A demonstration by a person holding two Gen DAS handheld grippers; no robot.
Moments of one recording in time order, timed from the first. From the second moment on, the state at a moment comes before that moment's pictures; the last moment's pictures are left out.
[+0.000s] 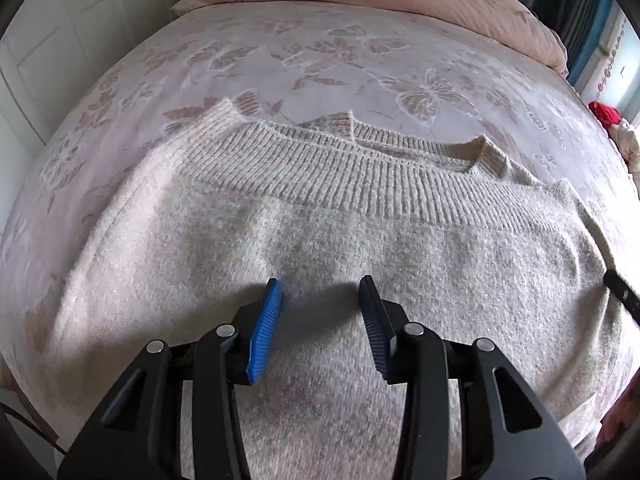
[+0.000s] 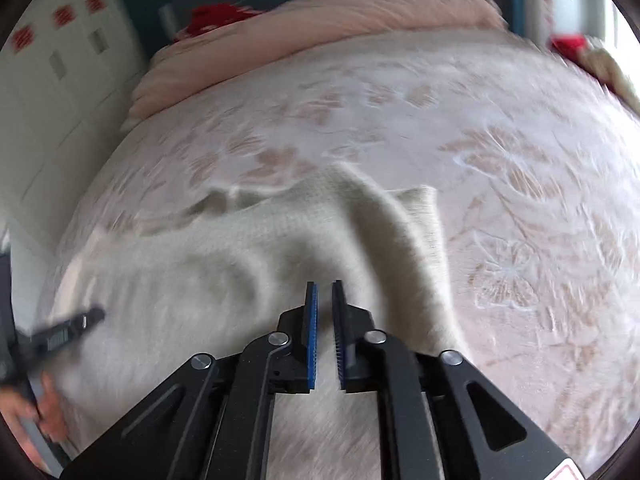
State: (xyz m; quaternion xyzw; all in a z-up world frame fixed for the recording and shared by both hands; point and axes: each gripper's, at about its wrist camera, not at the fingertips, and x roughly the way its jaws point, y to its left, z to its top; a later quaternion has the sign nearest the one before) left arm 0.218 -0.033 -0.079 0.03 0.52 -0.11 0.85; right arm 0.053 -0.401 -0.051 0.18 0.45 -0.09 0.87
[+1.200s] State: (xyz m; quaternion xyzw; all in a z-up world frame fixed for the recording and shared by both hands) left arm 0.160 0.132 -0.029 -0.37 0.42 -0.12 0.82; right arm 0.092 -0.229 -0.094 0.09 0.48 0.04 0.87
